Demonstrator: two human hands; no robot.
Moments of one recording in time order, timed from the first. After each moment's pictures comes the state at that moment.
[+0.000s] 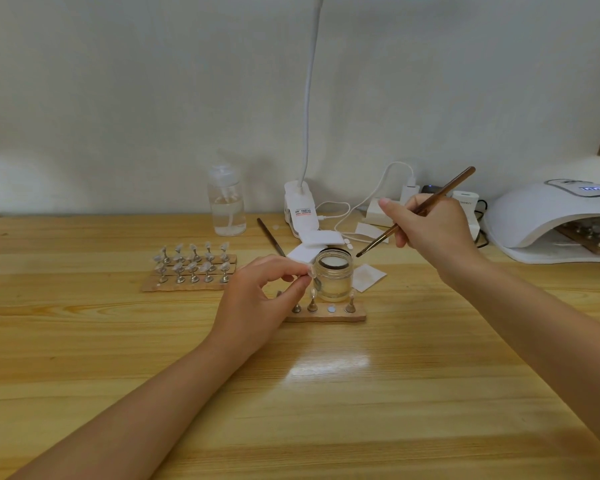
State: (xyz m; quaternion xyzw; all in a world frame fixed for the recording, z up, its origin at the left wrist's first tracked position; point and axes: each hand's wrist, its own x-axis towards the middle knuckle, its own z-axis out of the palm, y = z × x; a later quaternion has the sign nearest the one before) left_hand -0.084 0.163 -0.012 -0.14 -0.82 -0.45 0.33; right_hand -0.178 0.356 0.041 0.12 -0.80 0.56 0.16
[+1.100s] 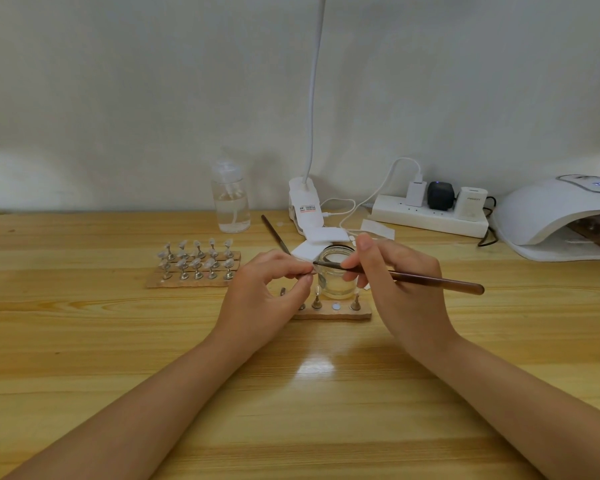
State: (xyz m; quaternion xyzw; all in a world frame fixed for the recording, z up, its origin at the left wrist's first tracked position) left_hand -0.082 0.165 -0.010 -0.10 -0.84 -0.45 0.30; right_hand -0.111 0.319 0.005 0.32 -0.70 0.60 0.24
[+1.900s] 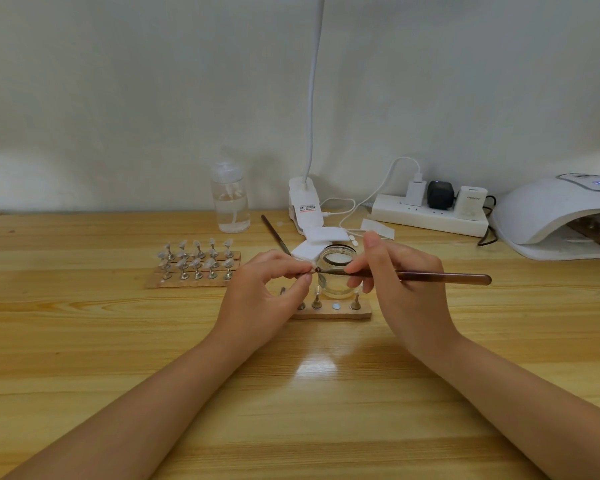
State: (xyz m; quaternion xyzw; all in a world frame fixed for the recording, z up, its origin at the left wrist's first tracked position) left_hand -0.081 0.165 -0.009 -0.10 -0.83 -0.45 0.30; right_hand -0.110 0.320 0.004 0.28 -0.68 0.65 0.20
